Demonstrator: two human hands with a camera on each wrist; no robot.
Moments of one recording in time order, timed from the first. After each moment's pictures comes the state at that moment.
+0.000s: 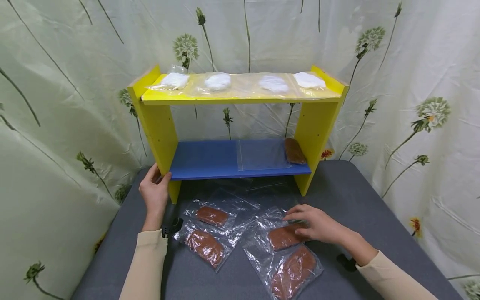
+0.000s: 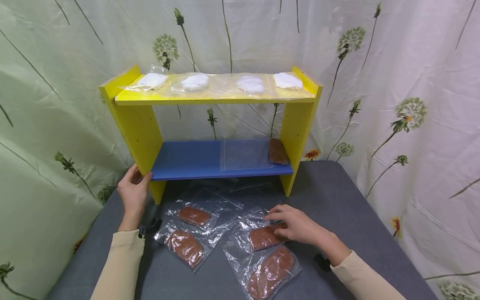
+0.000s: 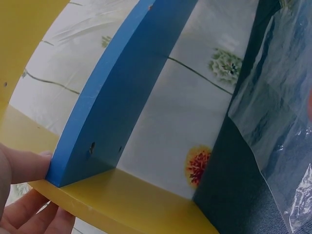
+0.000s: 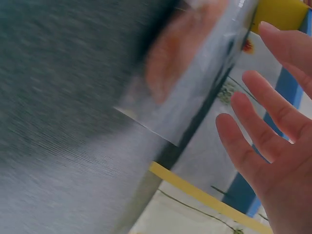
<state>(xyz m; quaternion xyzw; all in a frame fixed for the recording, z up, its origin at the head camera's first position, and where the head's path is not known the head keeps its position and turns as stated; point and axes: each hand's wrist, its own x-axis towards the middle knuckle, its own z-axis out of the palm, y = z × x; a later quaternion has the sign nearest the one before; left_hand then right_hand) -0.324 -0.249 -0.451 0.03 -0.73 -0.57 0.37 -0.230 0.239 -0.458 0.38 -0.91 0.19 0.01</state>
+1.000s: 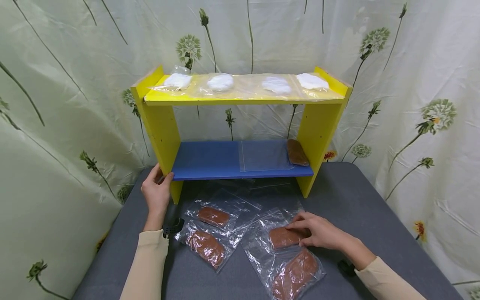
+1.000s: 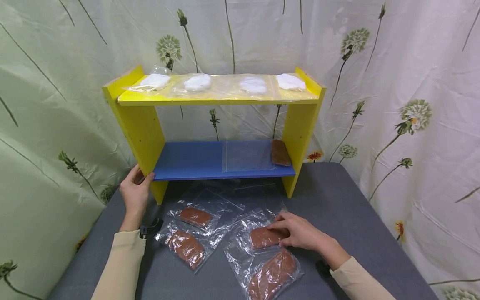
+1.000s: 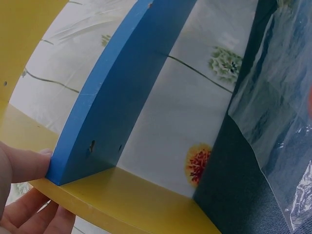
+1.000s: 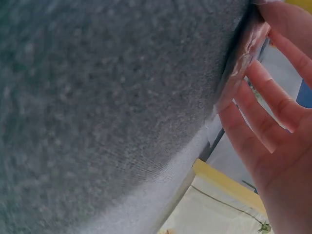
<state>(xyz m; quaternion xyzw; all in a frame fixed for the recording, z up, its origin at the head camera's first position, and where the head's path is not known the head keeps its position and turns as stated) -0.325 -0.252 -0.452 0.03 -0.74 -0.57 0.35 -0.233 0.249 -0.486 0.35 -0.92 0.18 -0.05</state>
